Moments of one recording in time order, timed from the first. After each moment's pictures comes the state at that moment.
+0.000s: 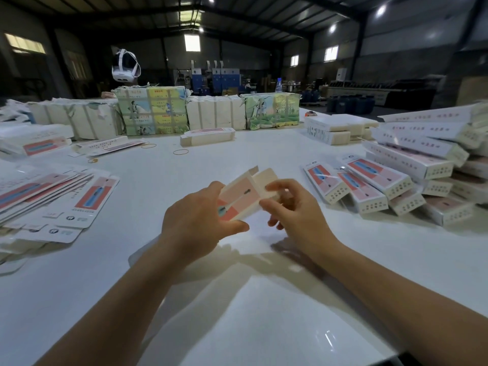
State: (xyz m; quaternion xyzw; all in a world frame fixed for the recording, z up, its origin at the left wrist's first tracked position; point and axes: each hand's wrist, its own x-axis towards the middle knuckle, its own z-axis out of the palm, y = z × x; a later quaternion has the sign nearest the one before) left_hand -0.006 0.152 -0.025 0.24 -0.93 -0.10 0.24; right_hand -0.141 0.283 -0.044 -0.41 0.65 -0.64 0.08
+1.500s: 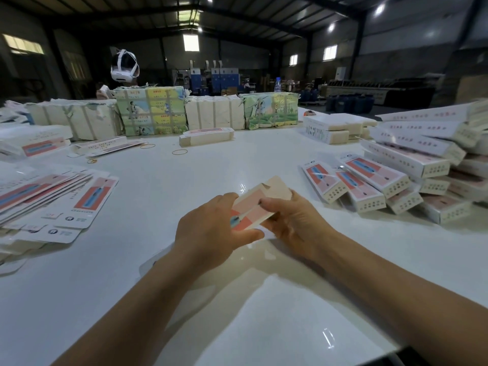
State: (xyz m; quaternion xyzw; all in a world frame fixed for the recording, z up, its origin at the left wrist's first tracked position) left_hand -0.015 0.165 -0.041 0.21 -0.94 -0.11 0.25; right_hand -0.140 0.280 -0.037 -0.24 0.44 -0.77 0.40
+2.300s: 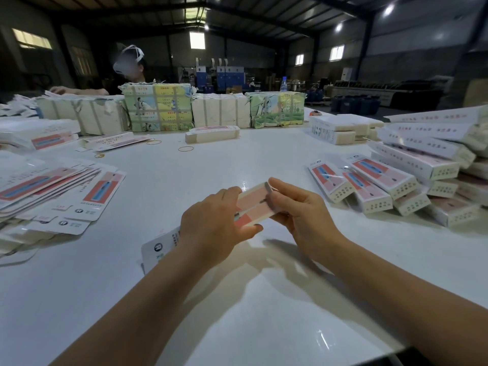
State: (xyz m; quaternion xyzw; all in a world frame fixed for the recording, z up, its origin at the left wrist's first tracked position) left_hand -0.013 0.163 -0.043 0.22 -0.93 -0.03 0.30; right_hand -0.130 0.283 -0.037 -0.33 0.54 -0.74 0.25
